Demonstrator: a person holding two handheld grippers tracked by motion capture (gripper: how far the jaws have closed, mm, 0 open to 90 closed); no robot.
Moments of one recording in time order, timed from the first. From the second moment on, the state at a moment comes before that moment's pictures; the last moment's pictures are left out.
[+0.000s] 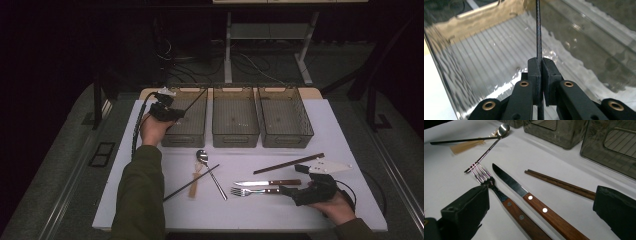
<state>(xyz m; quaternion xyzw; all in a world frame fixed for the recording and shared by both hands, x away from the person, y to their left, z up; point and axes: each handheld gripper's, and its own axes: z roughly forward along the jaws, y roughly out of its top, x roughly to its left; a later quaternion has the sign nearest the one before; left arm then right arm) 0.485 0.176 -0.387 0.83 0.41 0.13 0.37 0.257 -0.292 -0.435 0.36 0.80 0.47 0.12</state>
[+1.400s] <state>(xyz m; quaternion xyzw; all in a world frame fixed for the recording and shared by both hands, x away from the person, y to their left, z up) 0.445 0.164 -0.354 0.83 0.34 0.11 0.43 0.258 -0.293 -0.434 0.36 0.79 0.47 0.11</state>
